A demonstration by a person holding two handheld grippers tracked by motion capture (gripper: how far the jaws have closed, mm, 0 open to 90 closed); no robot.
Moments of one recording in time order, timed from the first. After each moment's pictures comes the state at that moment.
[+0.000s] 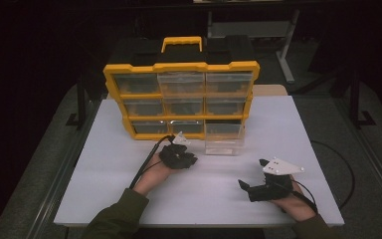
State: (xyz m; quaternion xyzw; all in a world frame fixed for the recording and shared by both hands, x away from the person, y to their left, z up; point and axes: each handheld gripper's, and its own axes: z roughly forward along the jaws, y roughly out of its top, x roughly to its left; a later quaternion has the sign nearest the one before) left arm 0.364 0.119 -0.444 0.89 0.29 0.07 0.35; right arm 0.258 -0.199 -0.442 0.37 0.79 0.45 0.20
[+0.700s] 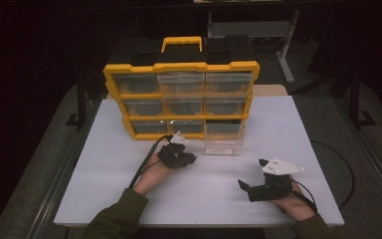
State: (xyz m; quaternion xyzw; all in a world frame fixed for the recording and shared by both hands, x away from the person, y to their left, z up) left arm 0.366 0.124 -0.445 0.88 0.30 0.06 0.36; right arm 0.258 -0.198 -0.442 0.37 0.79 0.45 0.20
